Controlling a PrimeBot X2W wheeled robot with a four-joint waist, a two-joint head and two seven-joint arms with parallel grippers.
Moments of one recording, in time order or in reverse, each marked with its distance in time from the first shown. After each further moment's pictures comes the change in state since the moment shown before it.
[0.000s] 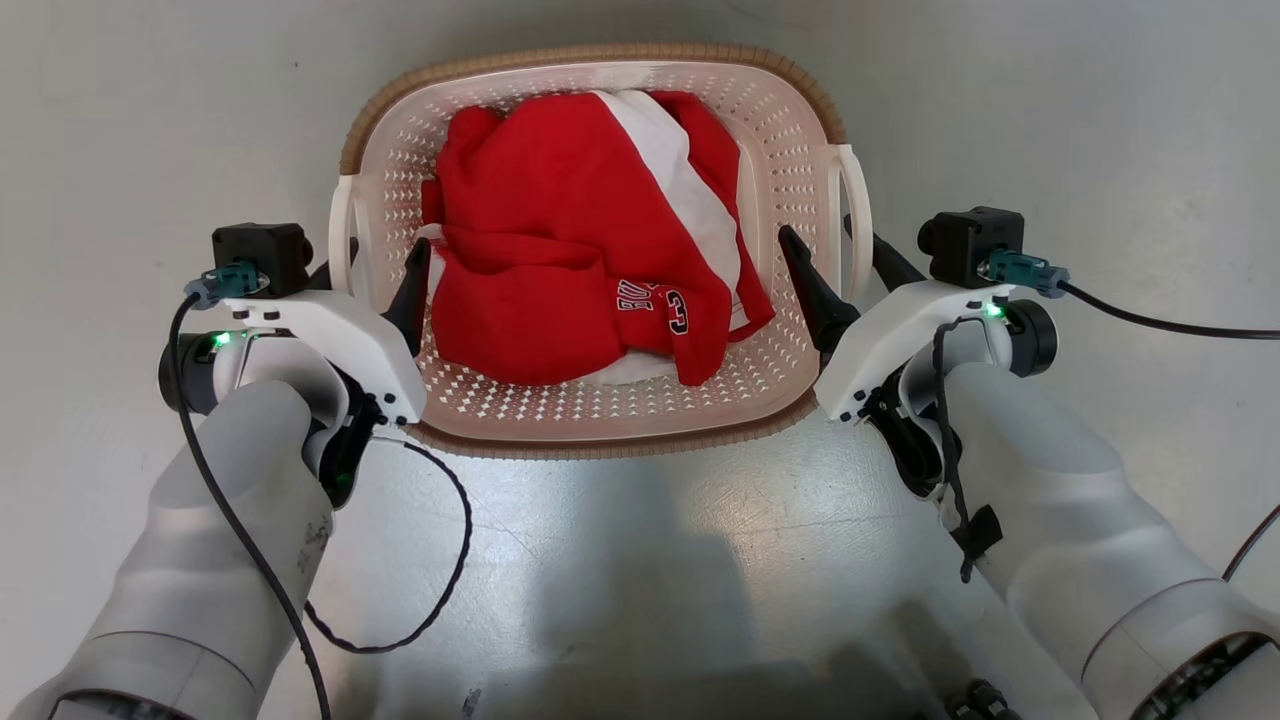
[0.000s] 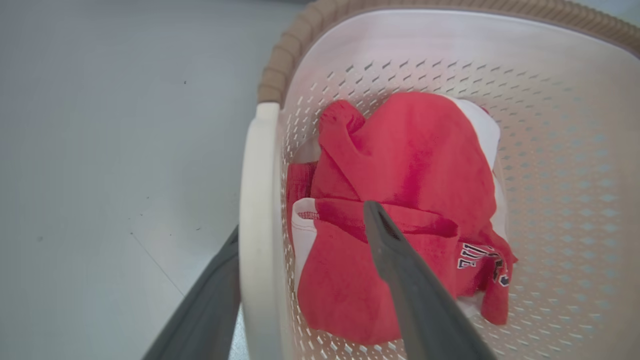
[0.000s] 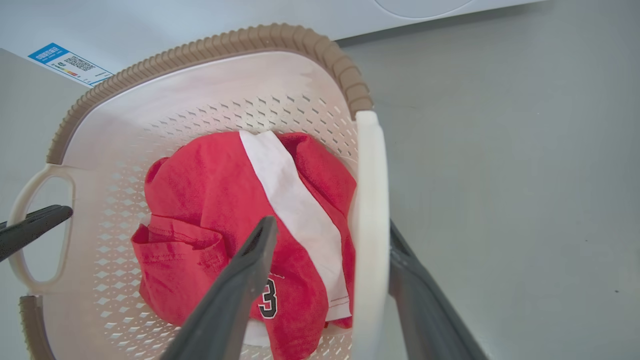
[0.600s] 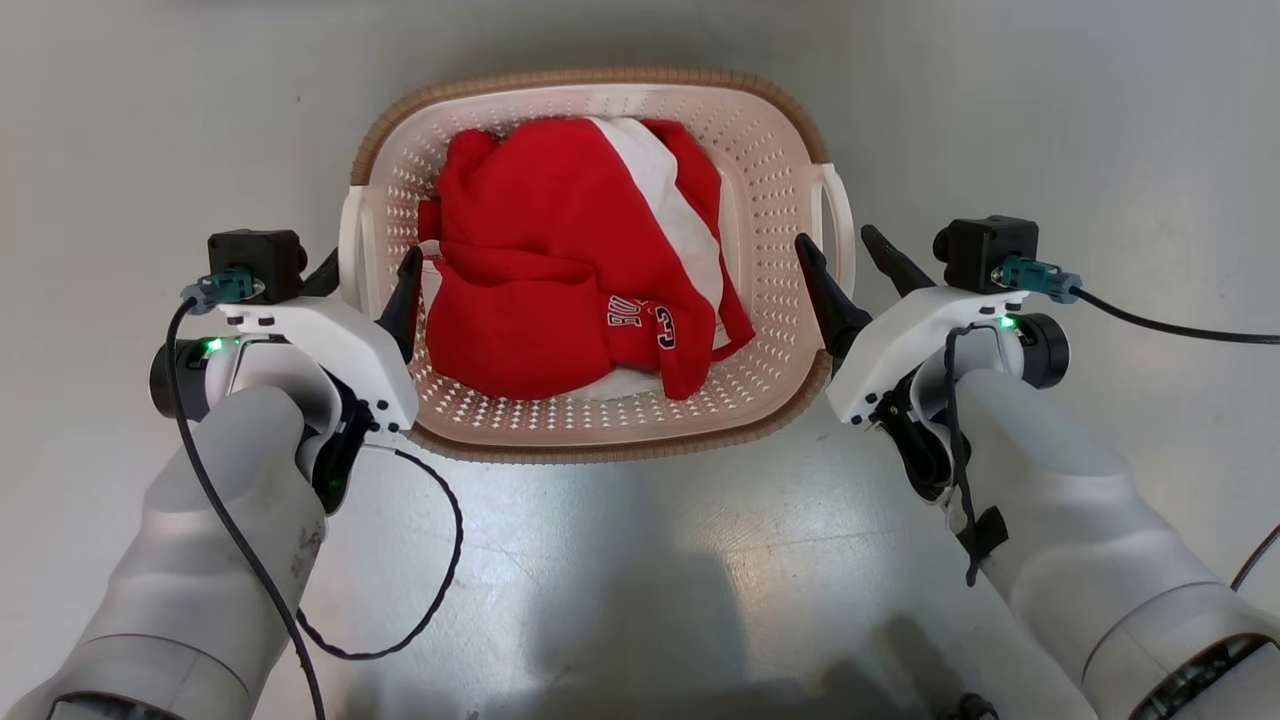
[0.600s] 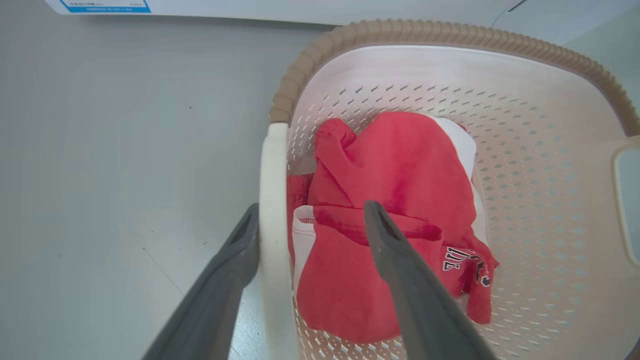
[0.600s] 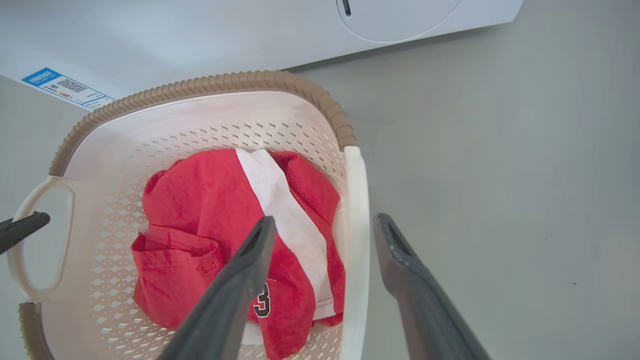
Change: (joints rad) left arm 0.001 0.010 -0.017 0.011 -0.003 0.000 0.000; right arm 0.000 0.005 -0.023 0.047 0.009 0.000 0.000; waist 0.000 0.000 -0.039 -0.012
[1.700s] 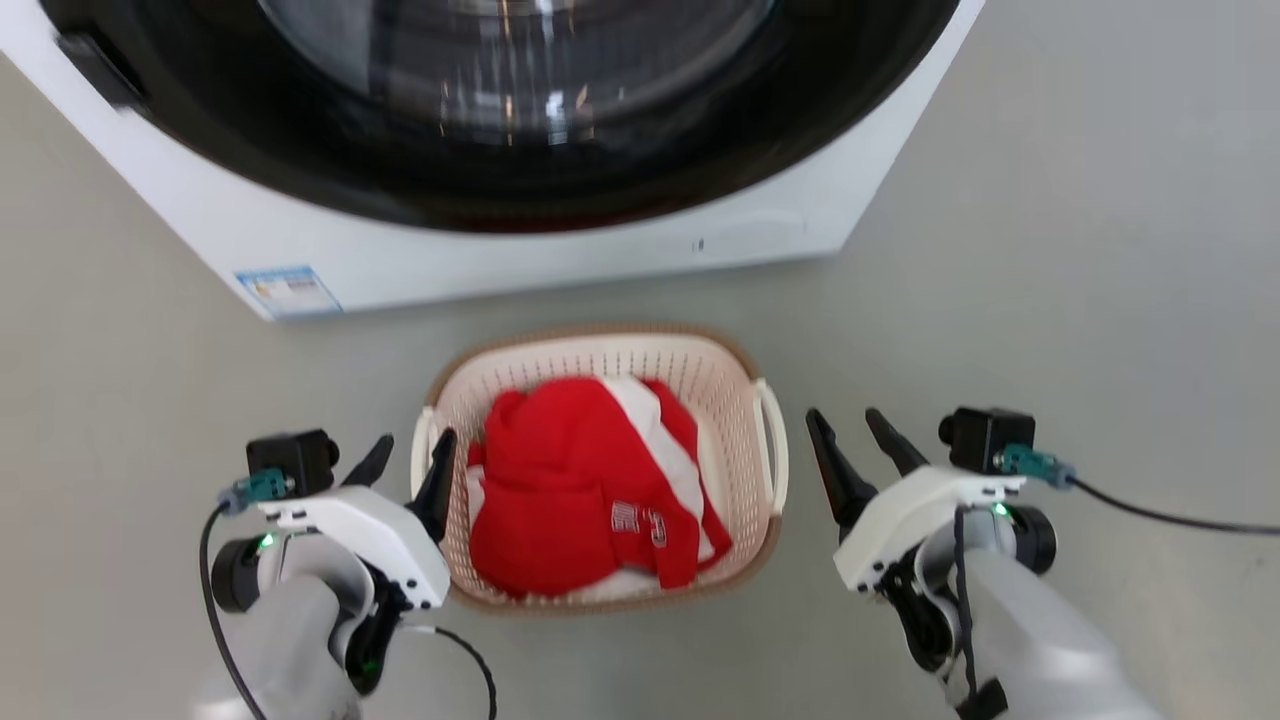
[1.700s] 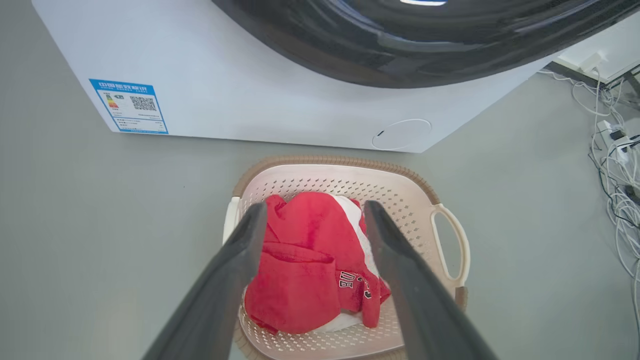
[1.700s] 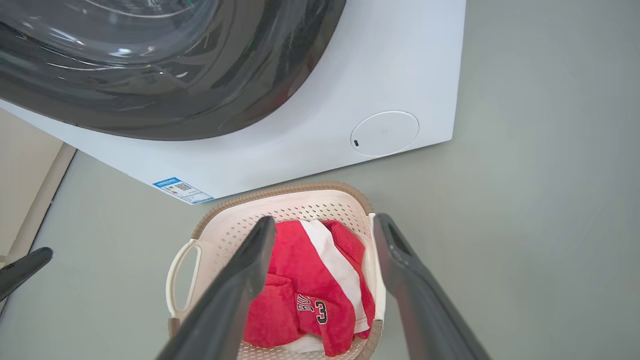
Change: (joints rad) left arm 0.348 -0.010 0.126 -0.183 -0.008 0.000 0.000; right arm 0.322 0.008 -0.190 -0.119 -0.096 0.000 0.000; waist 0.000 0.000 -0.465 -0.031
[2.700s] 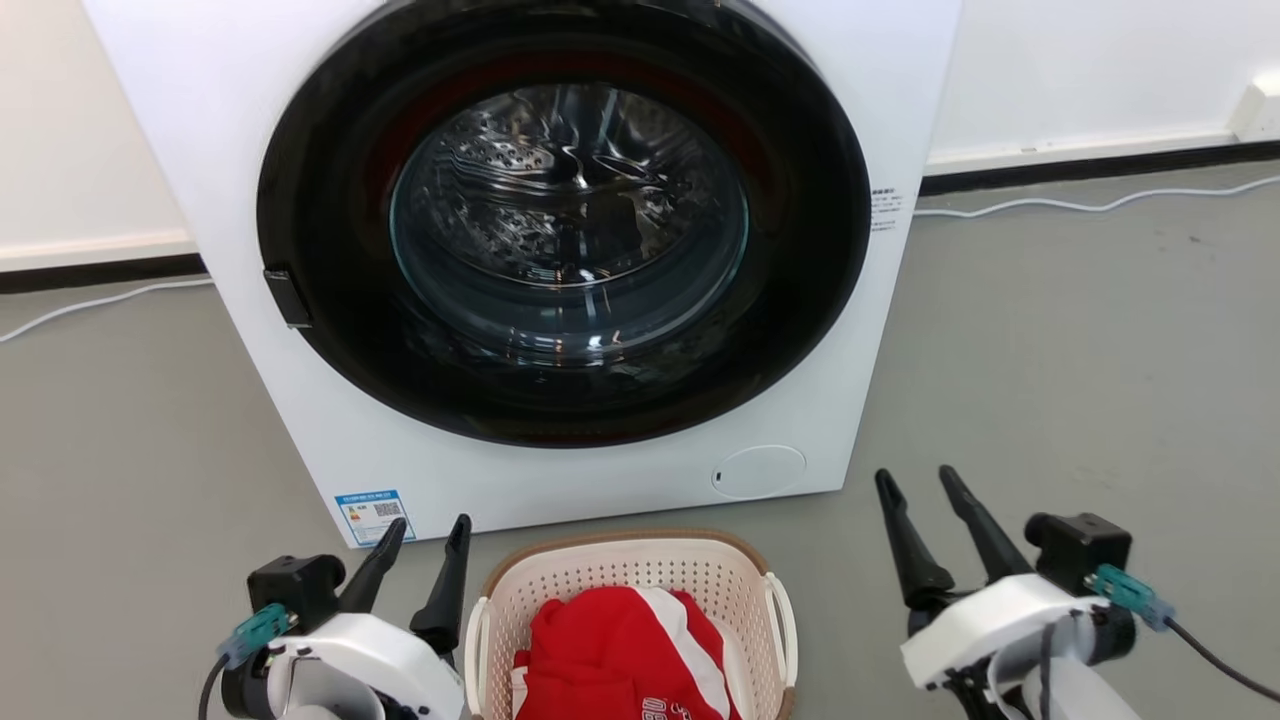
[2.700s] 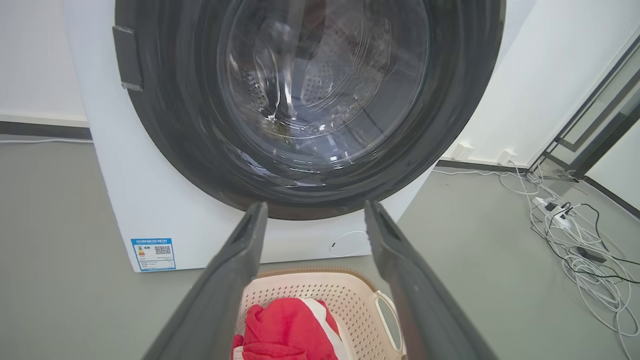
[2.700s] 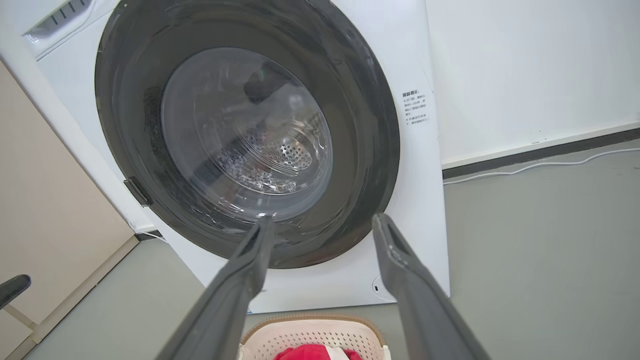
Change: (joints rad) left arm 0.367 -0.030 0.231 -0.408 0.235 0.000 0.000; right arm 0.377 -0.061 -0.293 -0.466 -0.298 0.000 0.000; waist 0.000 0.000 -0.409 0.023
